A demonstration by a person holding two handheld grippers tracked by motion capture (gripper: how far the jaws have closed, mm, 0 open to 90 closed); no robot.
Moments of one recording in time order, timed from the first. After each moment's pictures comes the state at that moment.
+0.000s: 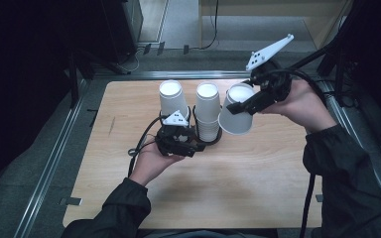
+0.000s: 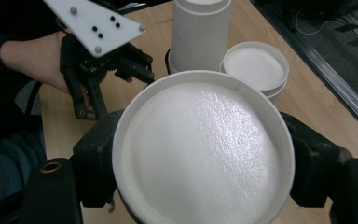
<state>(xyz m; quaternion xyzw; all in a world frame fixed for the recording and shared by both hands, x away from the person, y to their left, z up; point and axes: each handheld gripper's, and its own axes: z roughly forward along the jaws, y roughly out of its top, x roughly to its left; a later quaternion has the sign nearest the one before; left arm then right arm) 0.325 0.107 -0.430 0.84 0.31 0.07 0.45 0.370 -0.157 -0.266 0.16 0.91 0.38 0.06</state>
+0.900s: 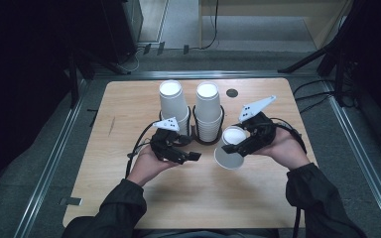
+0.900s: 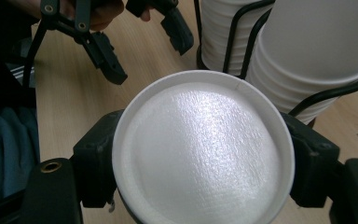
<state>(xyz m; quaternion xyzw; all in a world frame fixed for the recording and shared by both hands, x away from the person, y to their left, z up) 0.333 0.131 -0.461 0.84 0.26 -0.02 0.48 0.344 -0.159 -0.390 0.17 0.91 0.38 0.02</state>
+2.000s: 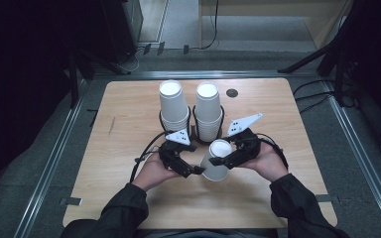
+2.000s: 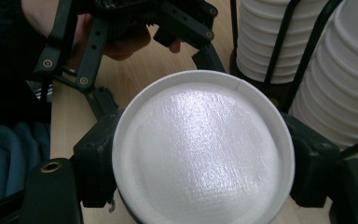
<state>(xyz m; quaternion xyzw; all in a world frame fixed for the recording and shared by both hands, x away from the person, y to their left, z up) 0.323 0.107 -0.487 0.87 0.21 -0.04 0.44 0.333 -0.136 -0.439 0.17 0.89 0.43 -0.02</state>
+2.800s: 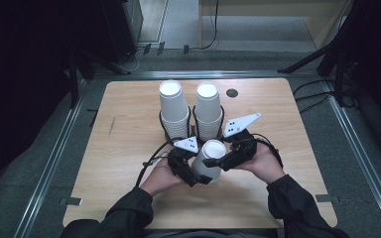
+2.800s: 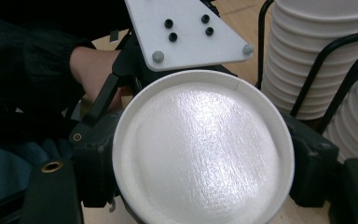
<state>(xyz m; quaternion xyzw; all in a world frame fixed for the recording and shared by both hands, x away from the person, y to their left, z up) 0.315 0.086 -0.502 0.87 0.17 -0.06 0.45 0.321 -0.123 -0.422 0.14 0.87 0.47 -0.04</state>
